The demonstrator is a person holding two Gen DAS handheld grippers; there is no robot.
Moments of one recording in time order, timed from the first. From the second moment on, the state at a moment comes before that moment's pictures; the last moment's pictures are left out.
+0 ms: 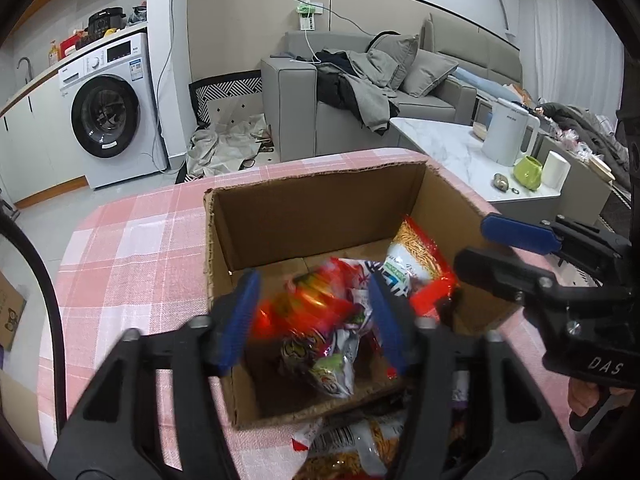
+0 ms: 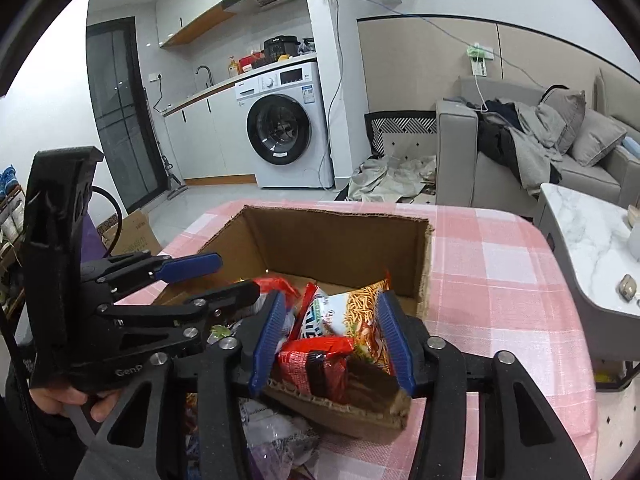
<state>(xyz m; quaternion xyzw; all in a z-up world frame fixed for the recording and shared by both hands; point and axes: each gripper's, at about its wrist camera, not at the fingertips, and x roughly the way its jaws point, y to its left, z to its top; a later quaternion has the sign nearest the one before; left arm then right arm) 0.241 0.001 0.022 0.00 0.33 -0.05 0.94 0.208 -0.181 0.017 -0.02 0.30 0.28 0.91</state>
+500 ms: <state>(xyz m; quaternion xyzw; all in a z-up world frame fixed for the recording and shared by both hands) 0.146 0.016 0.036 -0.02 0.32 -0.04 0.95 0.162 -0.226 0.012 -0.02 0.34 0.26 0.91</state>
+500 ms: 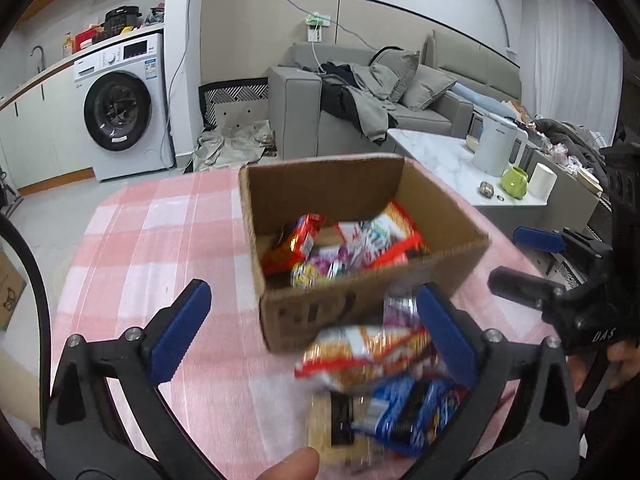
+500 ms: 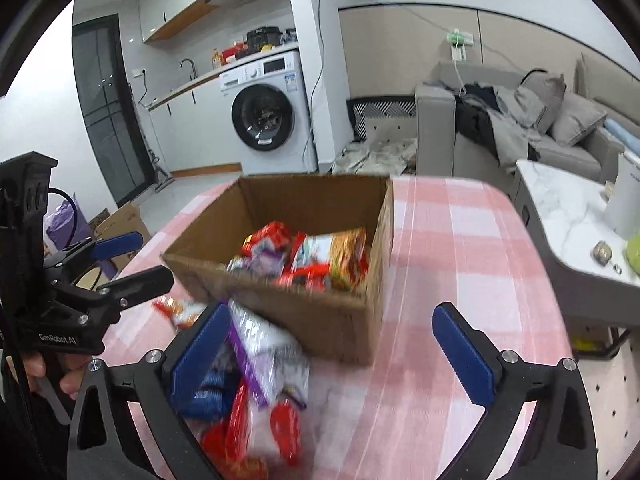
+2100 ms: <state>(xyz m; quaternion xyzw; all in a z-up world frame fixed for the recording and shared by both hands) 0.087 0.008 -0.037 -0.02 0.41 -0.06 0.91 0.120 -0.230 -0.069 -0.03 0.43 0.25 0.87</state>
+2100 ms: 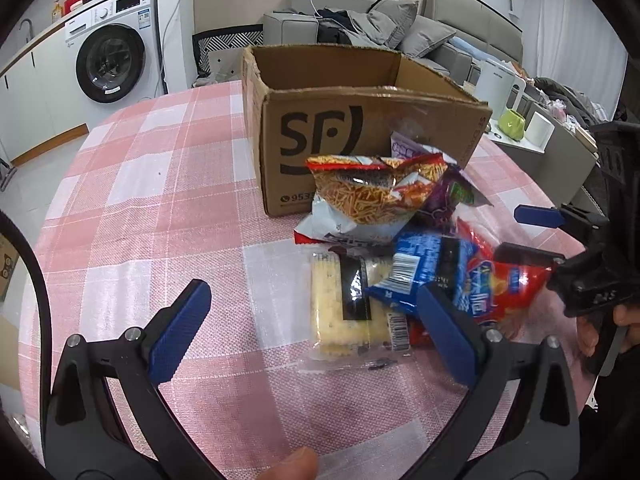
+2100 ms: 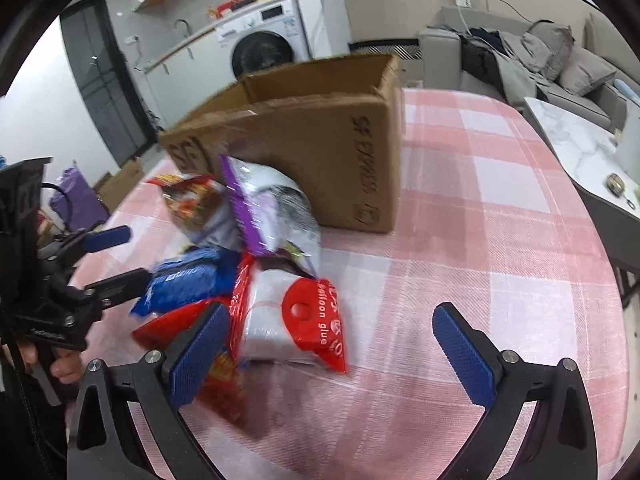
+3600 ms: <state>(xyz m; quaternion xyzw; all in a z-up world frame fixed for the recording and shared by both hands) 0.119 0.009 -0.082 0.00 0.46 -0.05 0.89 0.121 -0.228 -0.092 -0.10 0.45 0.22 0.86</state>
